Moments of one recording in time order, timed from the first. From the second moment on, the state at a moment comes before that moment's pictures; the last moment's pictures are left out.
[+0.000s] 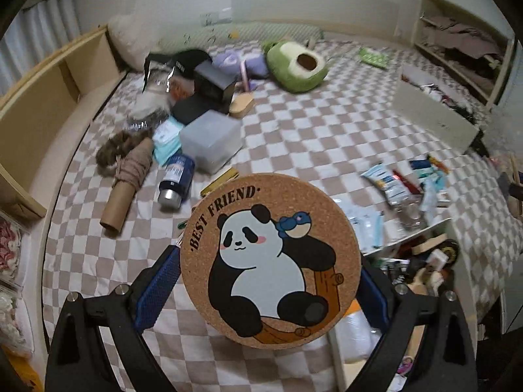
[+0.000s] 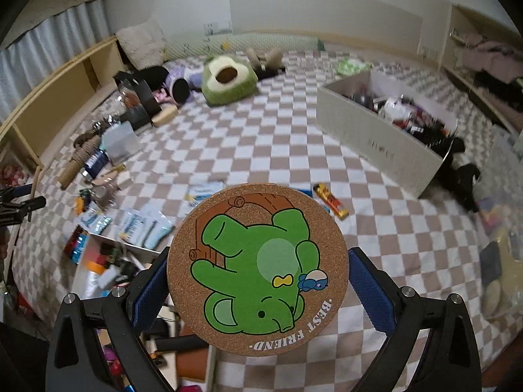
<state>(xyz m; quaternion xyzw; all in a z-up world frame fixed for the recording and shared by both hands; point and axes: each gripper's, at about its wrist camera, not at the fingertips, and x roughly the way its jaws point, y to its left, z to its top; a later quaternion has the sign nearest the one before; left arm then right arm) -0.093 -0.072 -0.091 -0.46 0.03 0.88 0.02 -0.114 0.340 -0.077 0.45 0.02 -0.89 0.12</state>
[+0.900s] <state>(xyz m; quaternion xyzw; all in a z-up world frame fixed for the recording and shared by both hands) -0.001 0.003 -0.038 -0.42 0.02 0.90 0.14 -0.012 0.274 -0.025 0.42 0.06 -0.89 0.17</state>
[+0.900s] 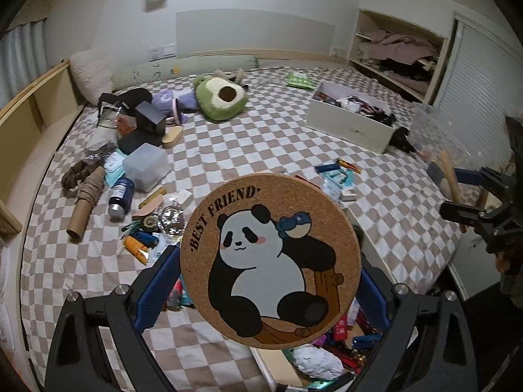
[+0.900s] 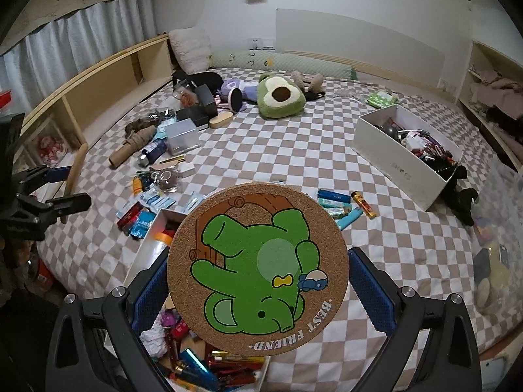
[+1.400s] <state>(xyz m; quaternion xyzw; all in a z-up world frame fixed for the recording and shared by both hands) 0.026 0.033 -0.091 -0.49 0.07 0.85 0.18 0.007 0.229 -0.069 0.48 0.13 -0.84 0.24</state>
